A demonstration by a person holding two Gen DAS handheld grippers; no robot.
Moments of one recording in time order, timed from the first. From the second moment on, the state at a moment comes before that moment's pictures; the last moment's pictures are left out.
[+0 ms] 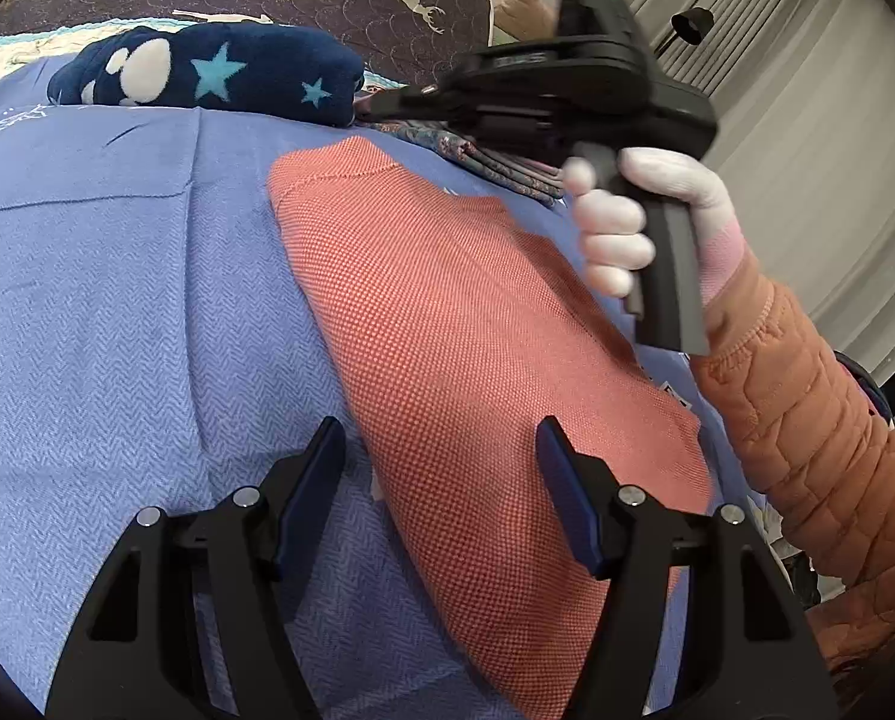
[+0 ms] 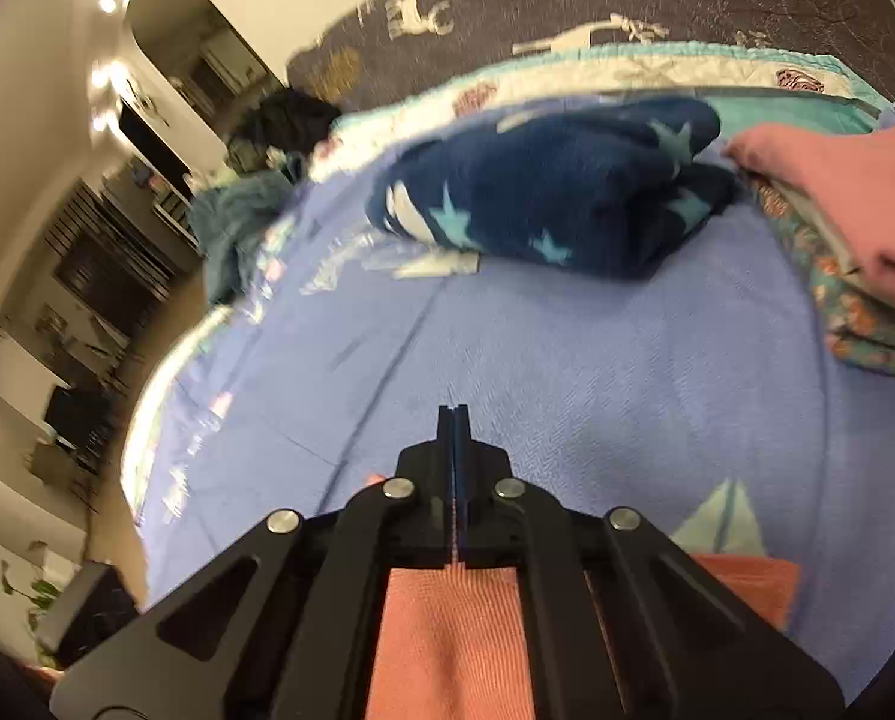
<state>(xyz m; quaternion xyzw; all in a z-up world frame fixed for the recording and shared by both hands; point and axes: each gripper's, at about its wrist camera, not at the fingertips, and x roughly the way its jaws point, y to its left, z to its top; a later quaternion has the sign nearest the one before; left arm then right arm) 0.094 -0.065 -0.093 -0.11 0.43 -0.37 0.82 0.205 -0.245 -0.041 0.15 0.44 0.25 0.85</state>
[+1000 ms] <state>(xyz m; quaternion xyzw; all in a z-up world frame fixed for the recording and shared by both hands) 0.099 -0.061 -0.097 -0.13 0.43 -0.38 0.81 0.145 -0.255 -0.078 -0.09 0.43 0.14 0.89</state>
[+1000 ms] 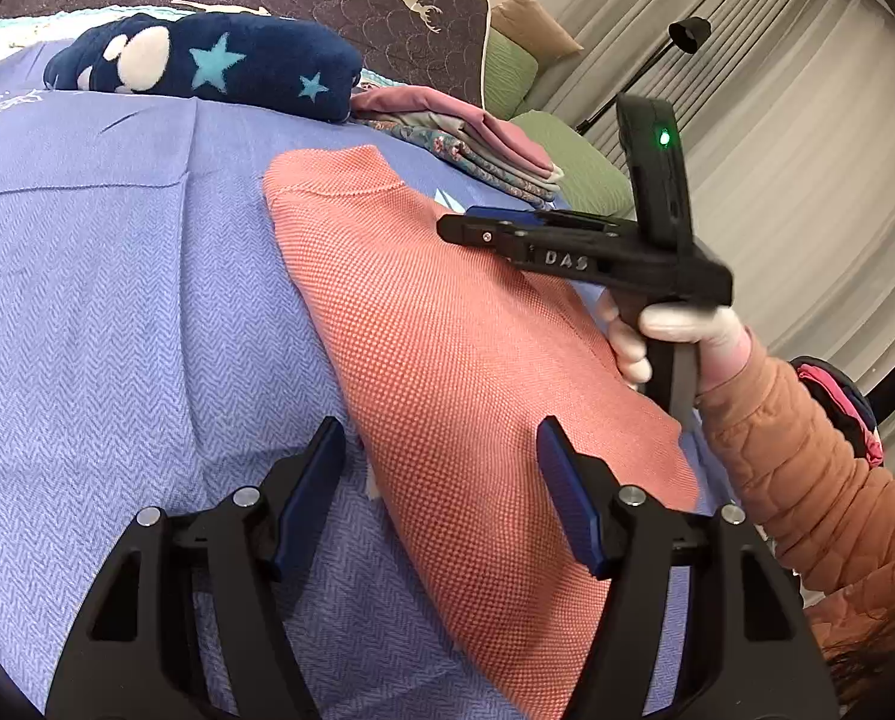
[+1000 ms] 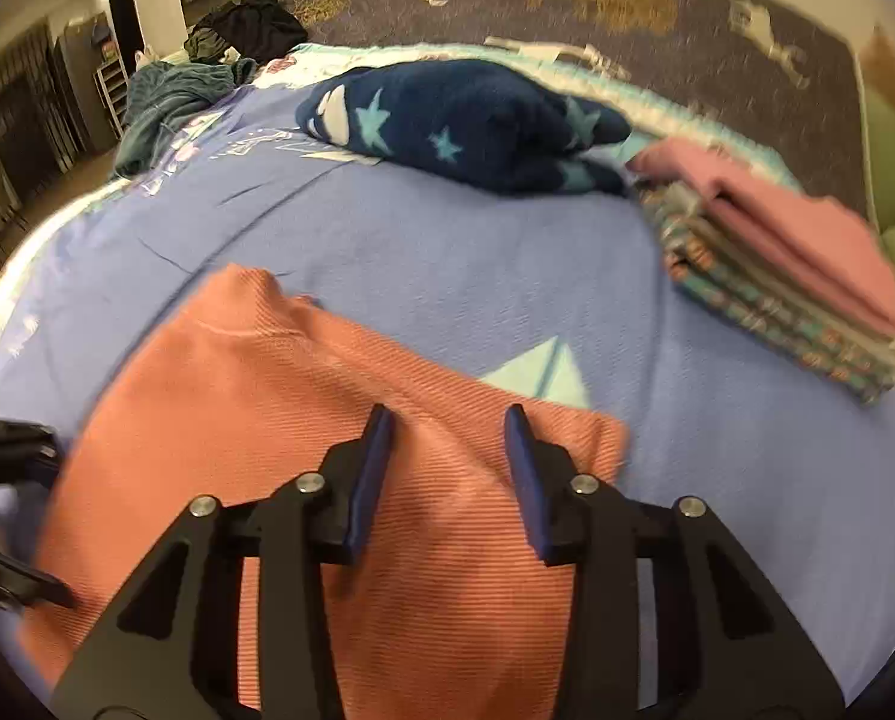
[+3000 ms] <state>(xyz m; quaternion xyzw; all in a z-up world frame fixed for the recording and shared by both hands) 0.086 -0.110 0.004 -0.02 0.32 -0.39 0.86 0.001 -0.316 -0.007 0.16 0.31 0.20 0.92</state>
